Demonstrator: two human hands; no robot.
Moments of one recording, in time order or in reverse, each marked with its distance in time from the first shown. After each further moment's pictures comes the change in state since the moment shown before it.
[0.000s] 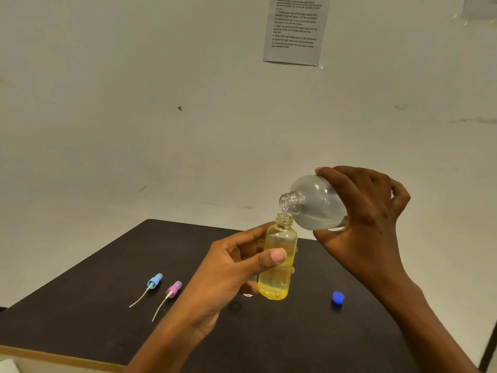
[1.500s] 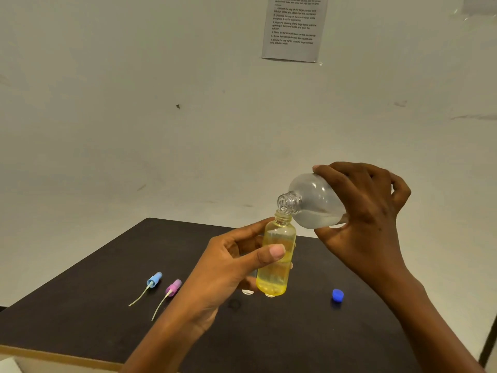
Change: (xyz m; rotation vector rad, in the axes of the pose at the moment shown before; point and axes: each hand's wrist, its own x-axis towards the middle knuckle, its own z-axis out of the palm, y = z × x) left_hand 0.001 0.003 0.000 0.021 0.013 0.006; right_hand 0.001 0.003 -0.001 -0.041 -0.004 -0.038
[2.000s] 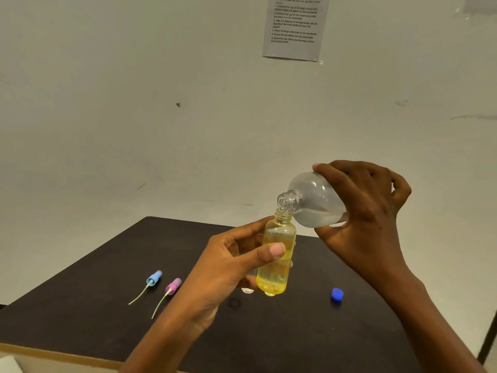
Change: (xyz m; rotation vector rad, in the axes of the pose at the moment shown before) left_hand 0.000 0.001 0.000 -0.013 -0.001 0.010; right_hand 0.001 -0.001 0.002 0.000 -0.005 -0.005
